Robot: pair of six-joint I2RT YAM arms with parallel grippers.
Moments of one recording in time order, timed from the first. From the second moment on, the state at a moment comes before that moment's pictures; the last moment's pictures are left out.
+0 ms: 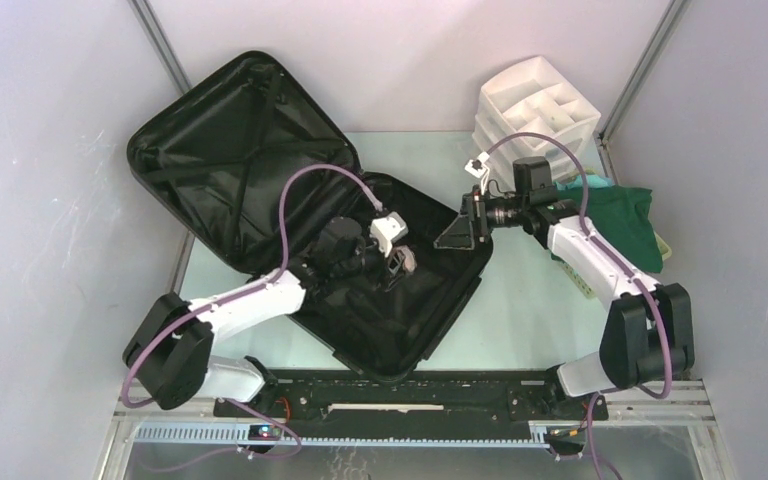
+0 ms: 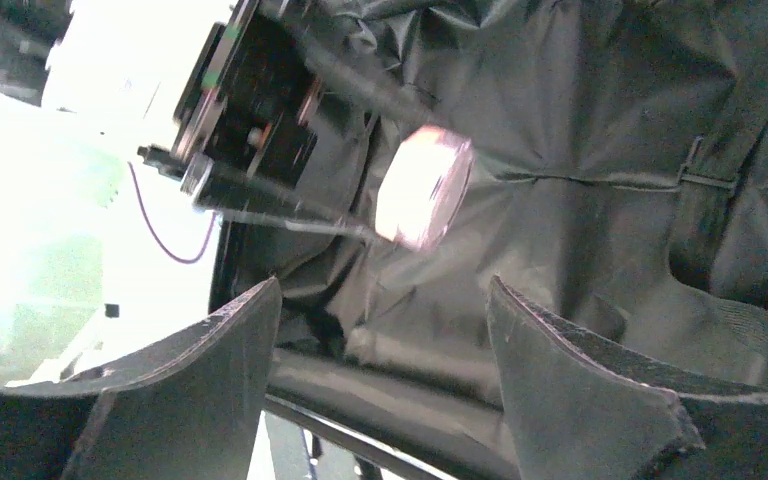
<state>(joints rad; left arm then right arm) -0.69 1.36 0.77 0.11 0.24 0.06 0.23 1.43 1.07 -0.34 -1.09 0.03</state>
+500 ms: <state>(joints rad) -0.80 1.30 0.70 0.19 0.32 0.10 0.40 1.51 1.07 -0.27 -0.88 0.23</state>
